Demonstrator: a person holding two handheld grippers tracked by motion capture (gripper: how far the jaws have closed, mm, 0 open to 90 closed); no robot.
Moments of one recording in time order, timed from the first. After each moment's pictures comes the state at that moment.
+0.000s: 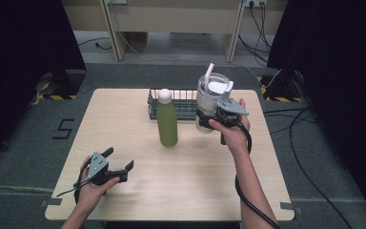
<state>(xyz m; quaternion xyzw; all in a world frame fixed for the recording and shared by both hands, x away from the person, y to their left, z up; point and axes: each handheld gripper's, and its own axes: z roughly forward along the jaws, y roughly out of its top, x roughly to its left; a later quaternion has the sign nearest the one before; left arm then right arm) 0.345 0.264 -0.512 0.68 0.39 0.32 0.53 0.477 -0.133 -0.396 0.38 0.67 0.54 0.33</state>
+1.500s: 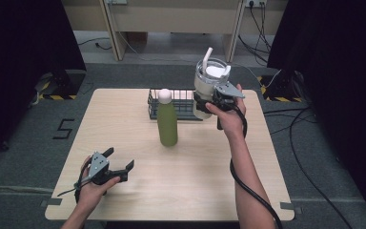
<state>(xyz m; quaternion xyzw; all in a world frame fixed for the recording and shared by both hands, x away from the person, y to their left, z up) 0.346 0.263 -0.513 0.68 0.39 0.32 0.53 0.516 -0.122 -0.372 0.38 0.66 0.55 0.34</state>
